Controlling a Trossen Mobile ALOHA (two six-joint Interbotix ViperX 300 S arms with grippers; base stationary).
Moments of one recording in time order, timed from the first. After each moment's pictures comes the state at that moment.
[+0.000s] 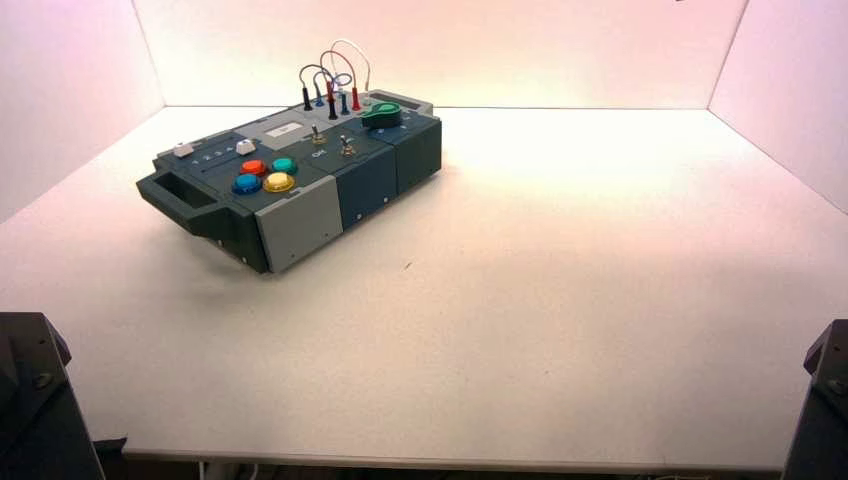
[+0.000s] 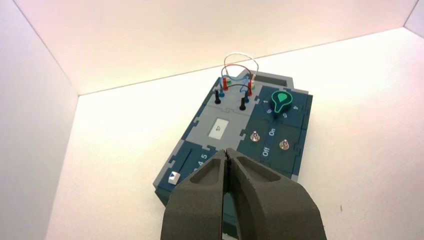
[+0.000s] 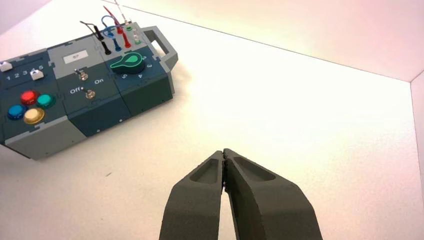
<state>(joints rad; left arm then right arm) -0.17 -1.06 1.22 -0.15 0.30 0.25 0.41 -0.89 1.11 -0.23 0.38 0.23</state>
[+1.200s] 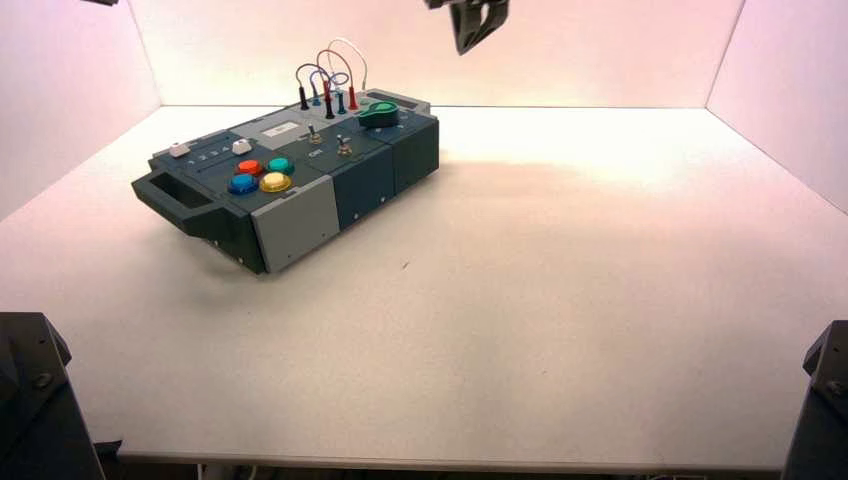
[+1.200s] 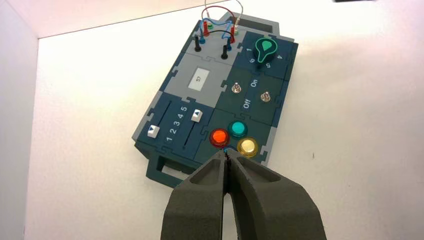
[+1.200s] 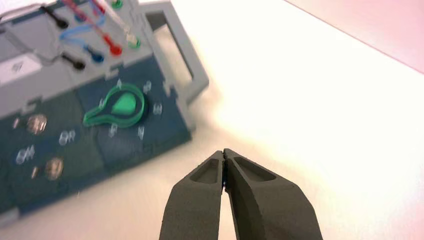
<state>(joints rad) -0.16 -1.04 1.11 -0.16 0.64 0.23 0.51 0.32 0.09 -0.20 0.61 0.17</state>
